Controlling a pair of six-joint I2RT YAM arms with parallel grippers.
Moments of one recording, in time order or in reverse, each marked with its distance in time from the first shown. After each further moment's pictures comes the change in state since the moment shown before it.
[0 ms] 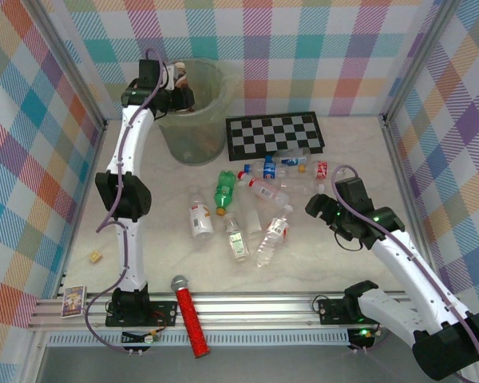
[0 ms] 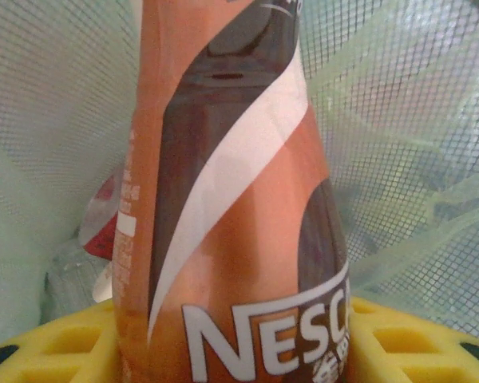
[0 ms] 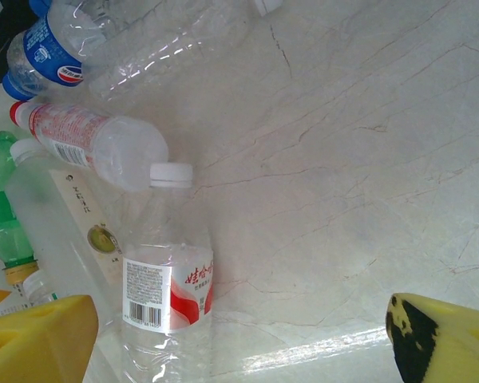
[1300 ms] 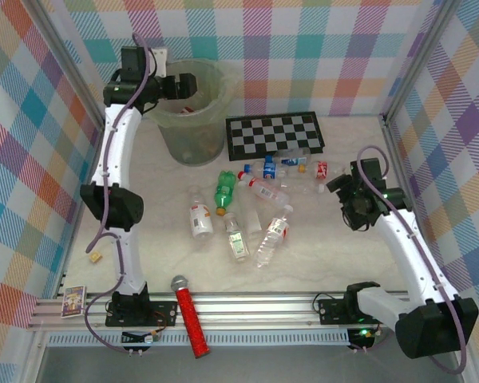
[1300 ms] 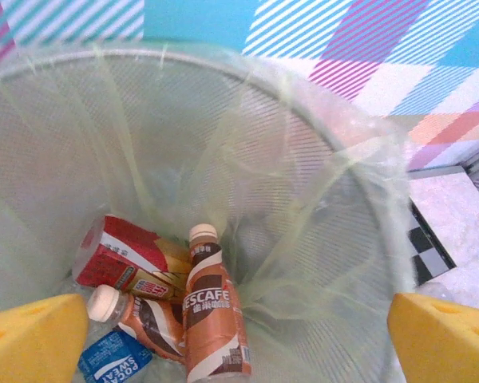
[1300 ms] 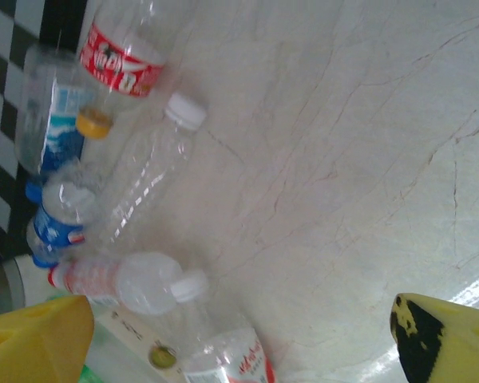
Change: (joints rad) left arm -0.007 -0.220 -0.050 0.000 0.071 0.082; right arm -0.248 0.159 0.156 -0.047 0.007 0.295
